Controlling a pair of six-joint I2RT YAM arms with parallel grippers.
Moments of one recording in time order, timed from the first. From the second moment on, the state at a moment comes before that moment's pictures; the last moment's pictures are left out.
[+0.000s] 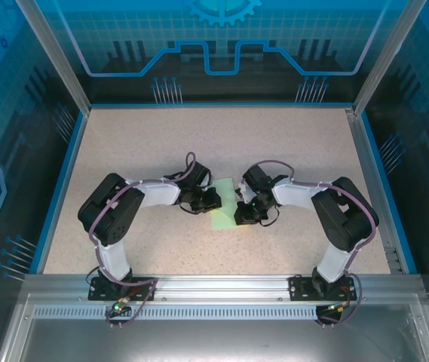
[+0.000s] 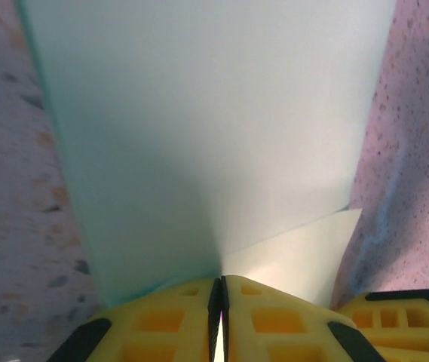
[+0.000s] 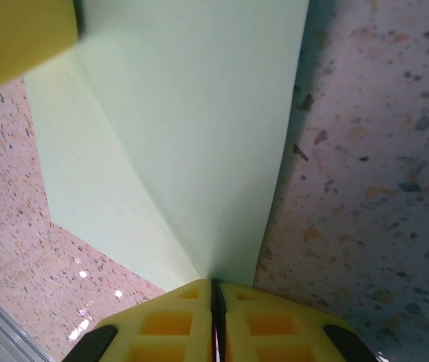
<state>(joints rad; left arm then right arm) -0.55 1.84 0.95 -0.18 0.40 -0.82 0.58 1.75 0.90 -0.51 -0.47 0.40</state>
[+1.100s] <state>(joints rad) -0.46 1.60 0.79 -0.10 0.43 -0.90 0.48 1.72 1.01 -0.42 -0.40 0.42</state>
